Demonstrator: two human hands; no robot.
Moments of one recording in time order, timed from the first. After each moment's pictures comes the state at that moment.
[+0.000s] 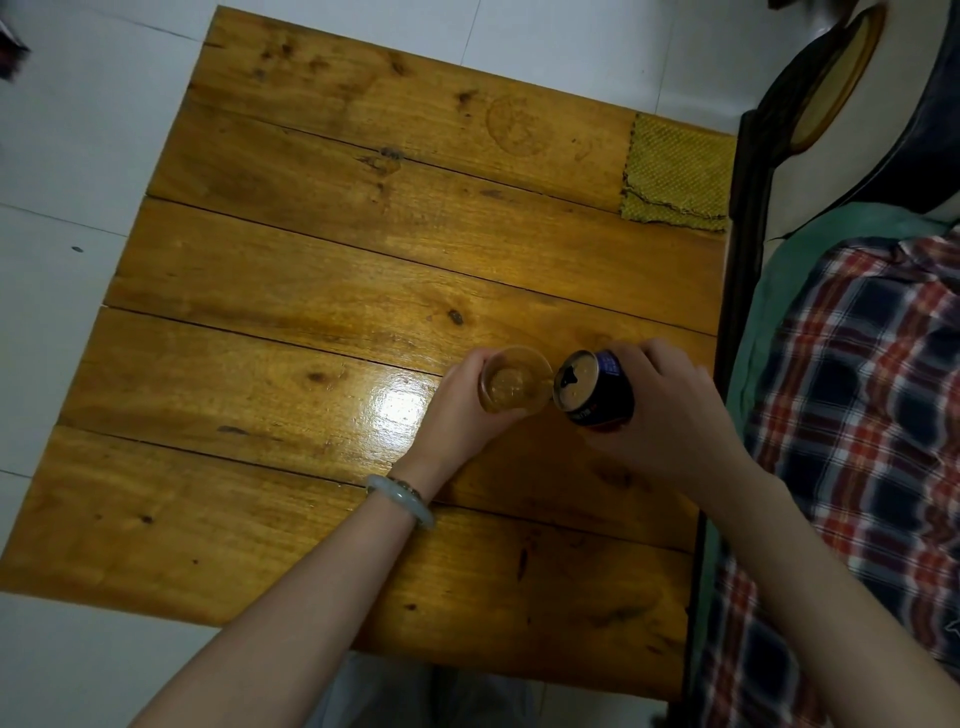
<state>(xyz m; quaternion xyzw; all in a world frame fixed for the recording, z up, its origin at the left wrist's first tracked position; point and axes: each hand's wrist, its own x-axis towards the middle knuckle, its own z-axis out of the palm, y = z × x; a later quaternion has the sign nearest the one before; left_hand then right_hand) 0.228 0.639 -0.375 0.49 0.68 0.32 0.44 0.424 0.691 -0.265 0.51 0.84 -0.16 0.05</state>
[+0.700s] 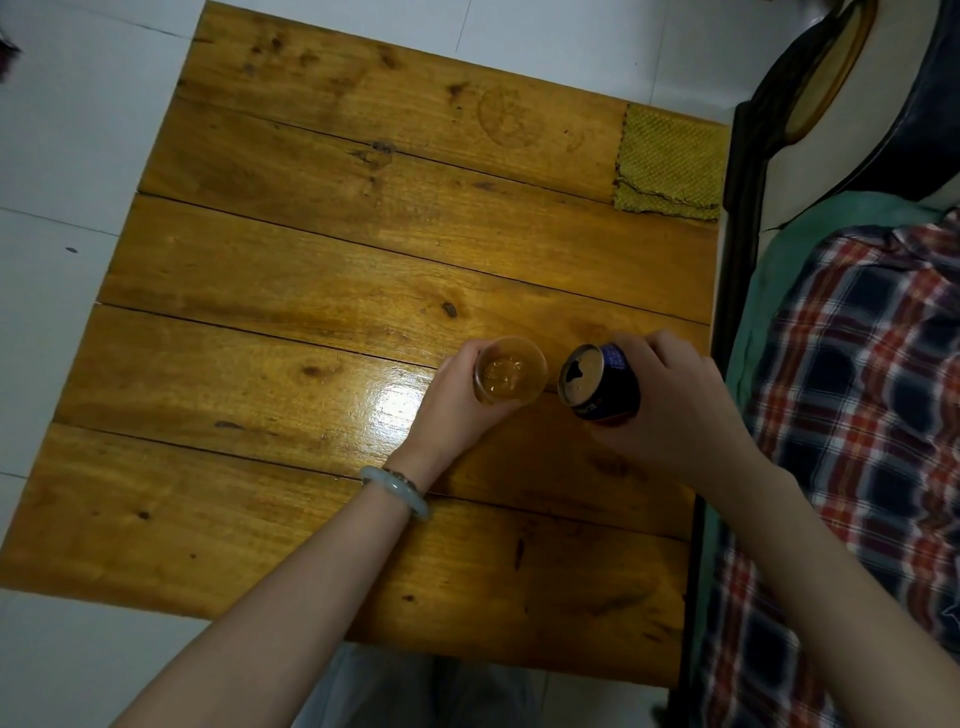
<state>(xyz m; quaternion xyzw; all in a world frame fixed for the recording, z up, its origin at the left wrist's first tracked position) 0.228 0.637 -0.373 0.50 0.68 0.32 0.44 0.433 0.687 -0.259 0.52 0.84 -0.16 0.05</state>
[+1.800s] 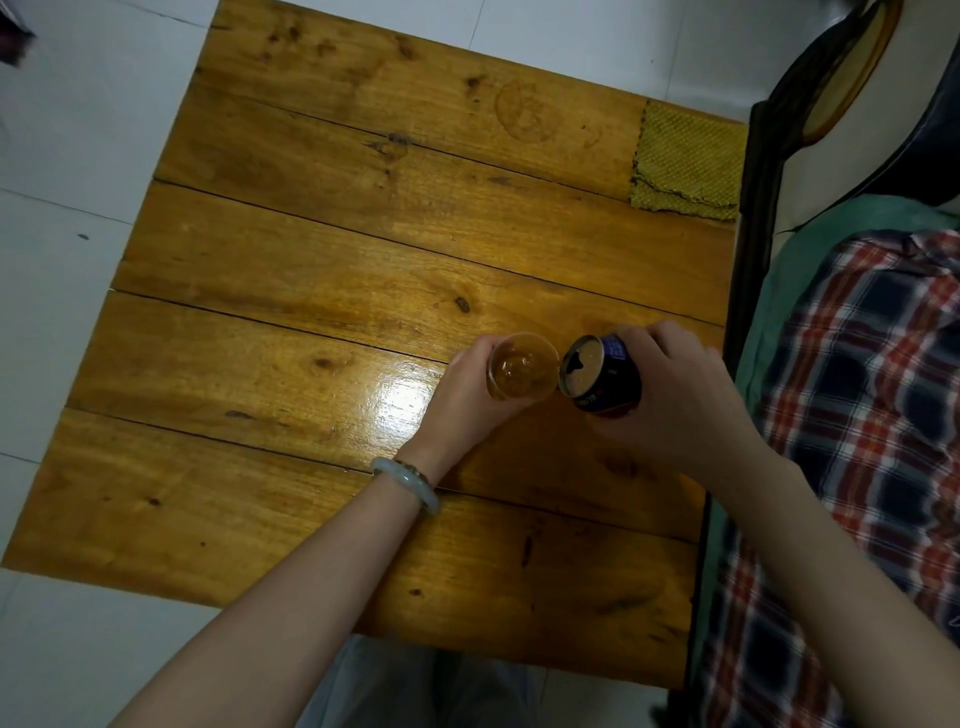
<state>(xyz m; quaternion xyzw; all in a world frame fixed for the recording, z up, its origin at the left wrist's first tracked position) 0.227 0.639 -0.376 0.50 0.69 0.30 0.43 0.421 0.693 -0.257 0.50 0.85 -0.15 0.06</state>
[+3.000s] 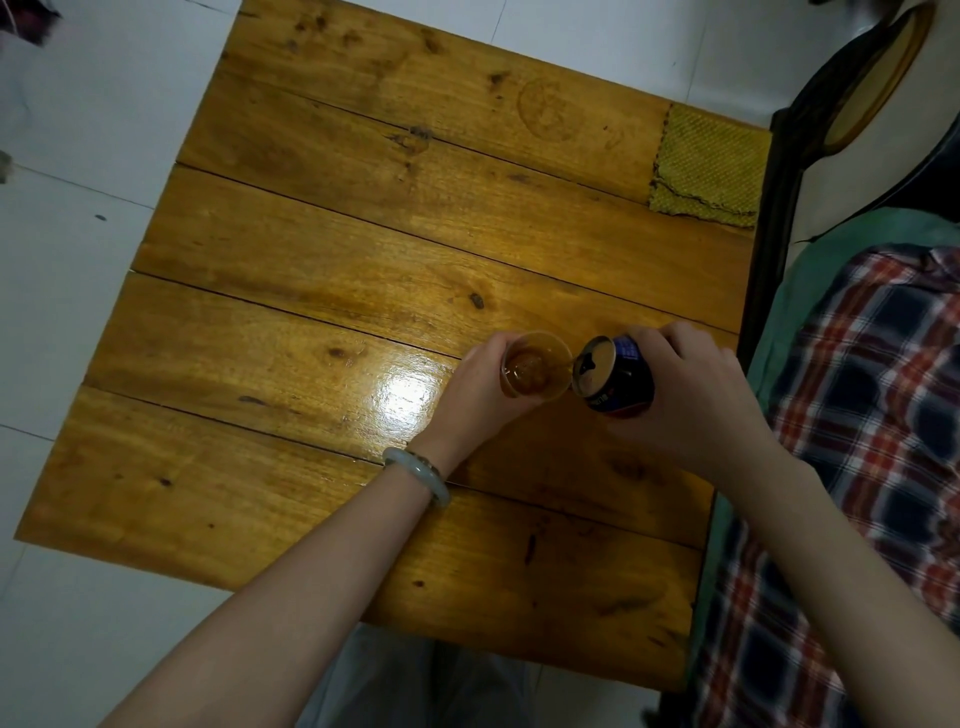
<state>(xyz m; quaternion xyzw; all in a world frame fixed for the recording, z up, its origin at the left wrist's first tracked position) 0.228 0.639 -0.372 0.51 0.68 0.31 0.42 0.416 0.695 -0.249 0.49 0.86 -0.14 0.09</state>
